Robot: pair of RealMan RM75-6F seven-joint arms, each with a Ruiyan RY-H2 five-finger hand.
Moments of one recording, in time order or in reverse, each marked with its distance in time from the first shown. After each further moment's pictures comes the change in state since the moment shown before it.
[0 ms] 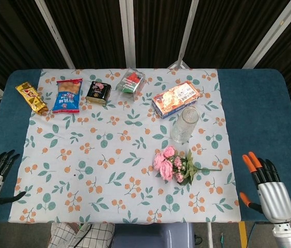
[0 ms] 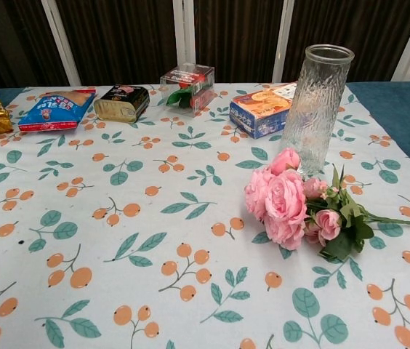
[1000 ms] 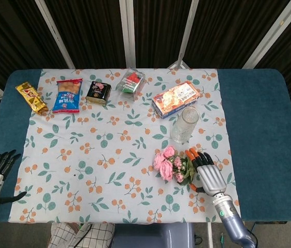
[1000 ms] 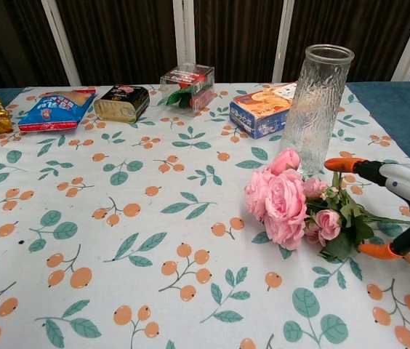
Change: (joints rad) left arm -0.013 0.015 0.005 -0.008 -0.001 -0.025 -0.041; right arm 0.282 -0.373 0.139 0.049 0.393 -0.425 -0.289
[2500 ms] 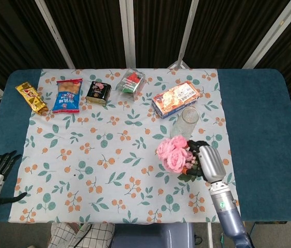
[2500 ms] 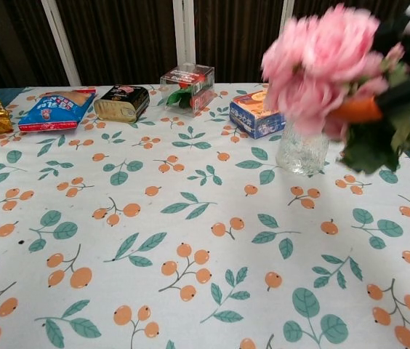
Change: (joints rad) left arm -0.003 0.007 0.005 -0.012 -0.007 -0.014 -0.011; right arm 0.035 0.082 0.185 -0.347 0.018 0.191 0.231
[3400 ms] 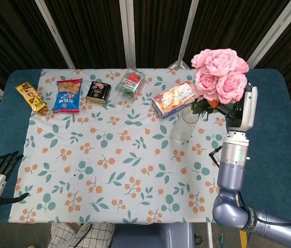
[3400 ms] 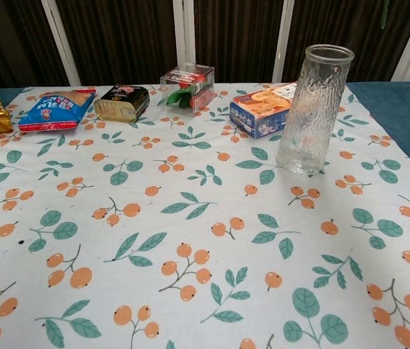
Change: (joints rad) left arm -0.006 -0.003 0.004 -0.007 -0.004 -0.018 0.006; right arm 0.262 -0.135 0.502 0.160 0.275 0.162 0.432
